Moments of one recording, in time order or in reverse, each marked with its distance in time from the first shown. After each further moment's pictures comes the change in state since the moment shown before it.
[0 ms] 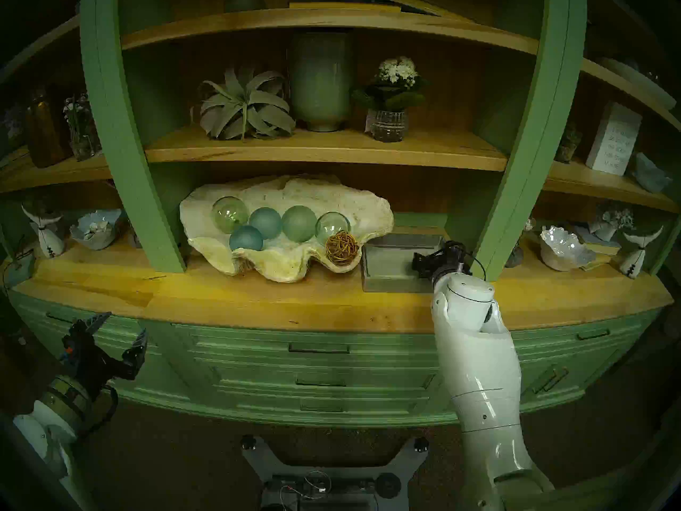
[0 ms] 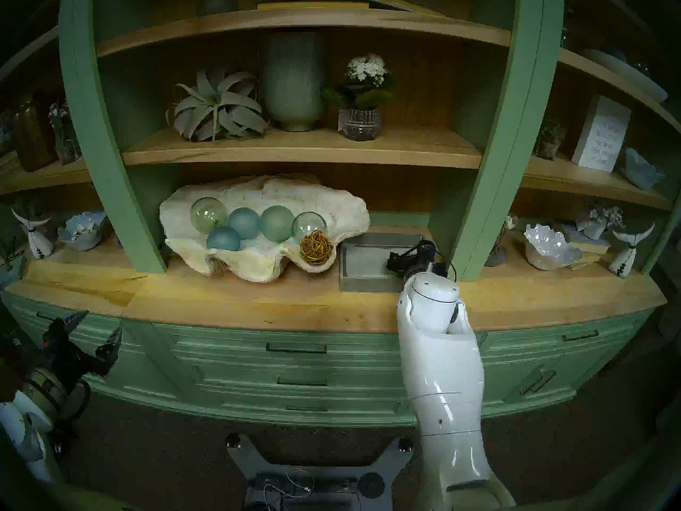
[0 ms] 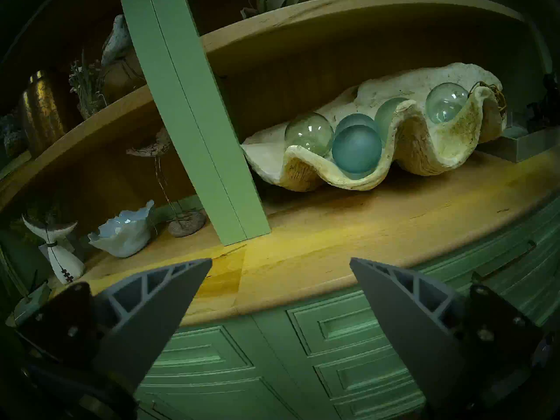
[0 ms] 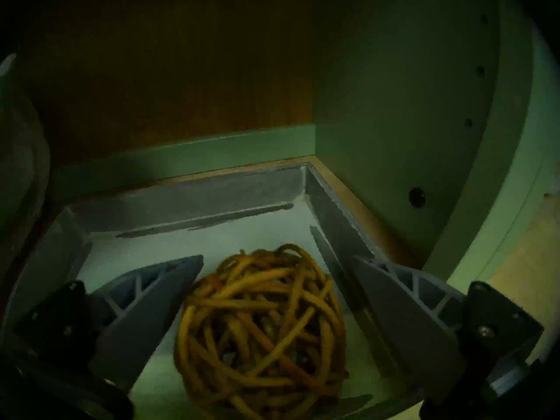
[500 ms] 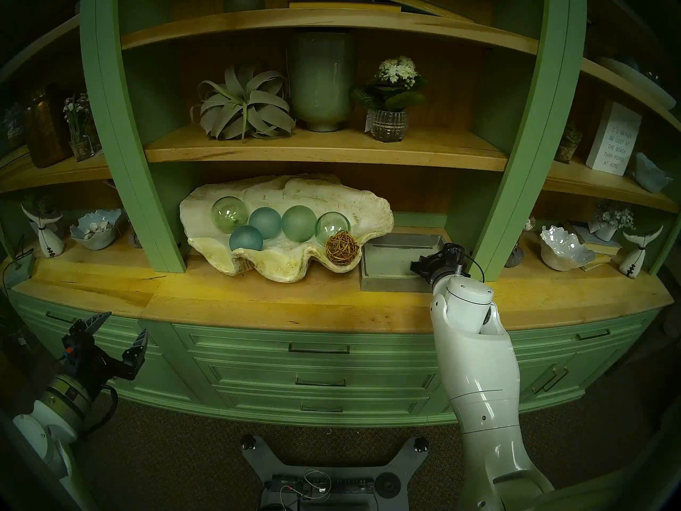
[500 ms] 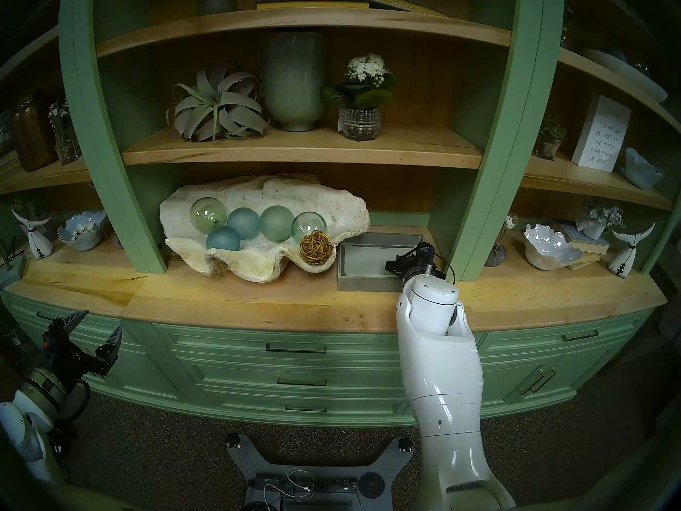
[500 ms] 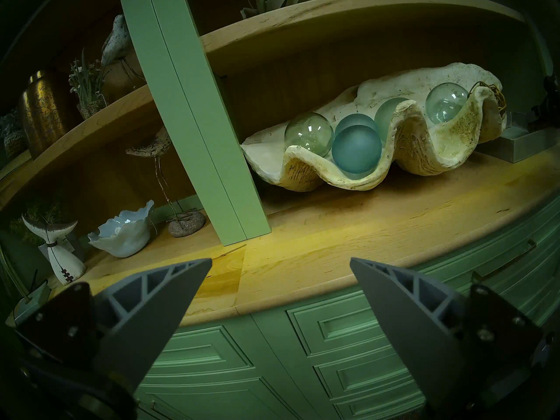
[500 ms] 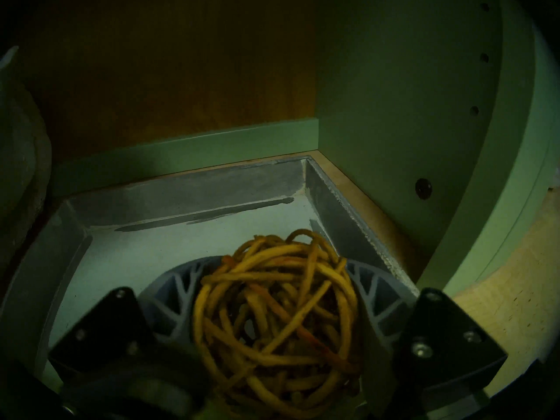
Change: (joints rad) left arm 0.000 0.000 0.000 0.000 0.000 0.000 0.000; right arm 0.014 -0.002 -0.008 0.028 0.008 -0.030 0.015
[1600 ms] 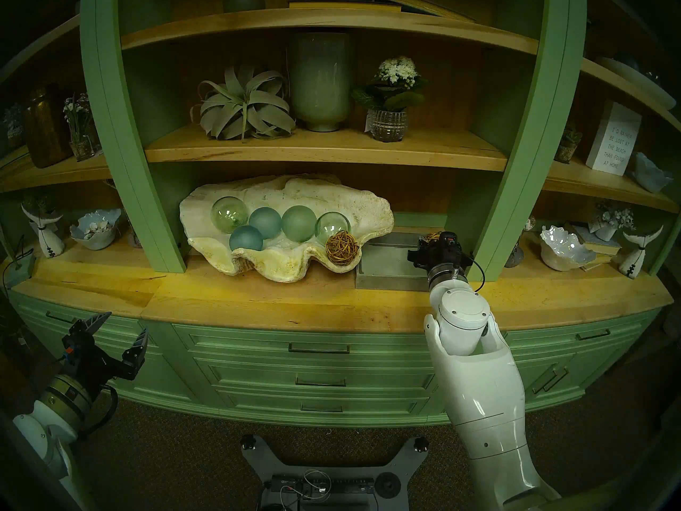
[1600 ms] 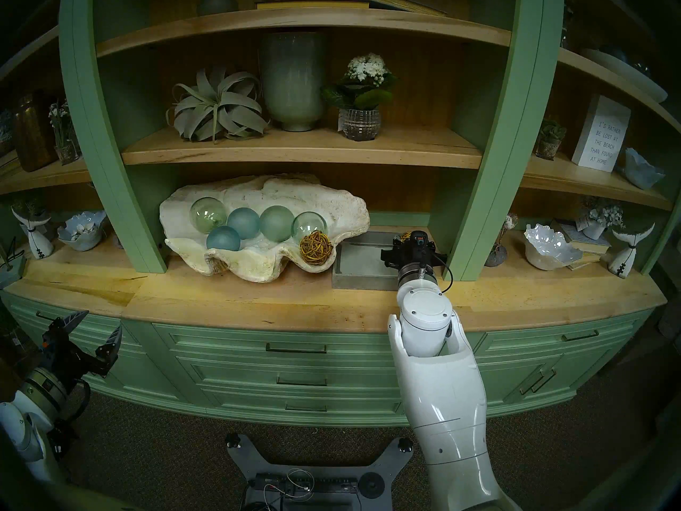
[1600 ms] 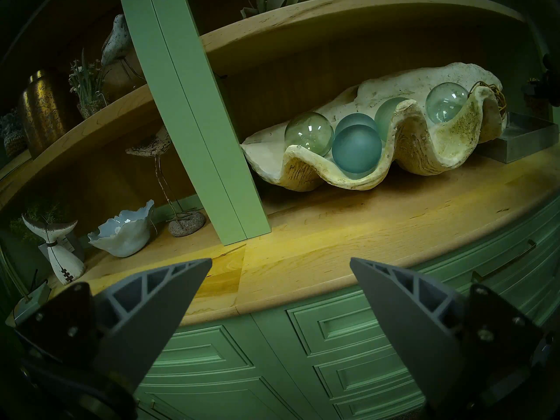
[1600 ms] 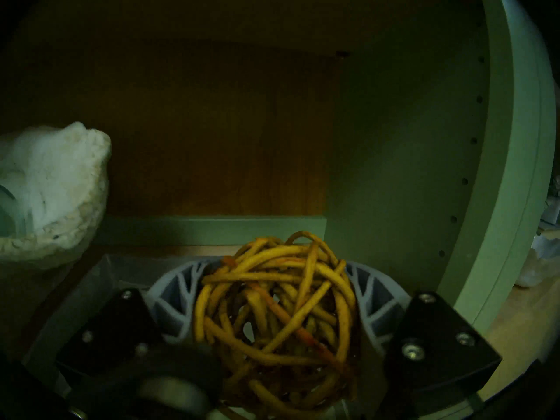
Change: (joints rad) left arm 0.000 0.000 0.000 0.001 0.000 0.000 0.000; right arm -0.129 0.080 -0.154 -0.166 -0.172 -0.281 -0.020
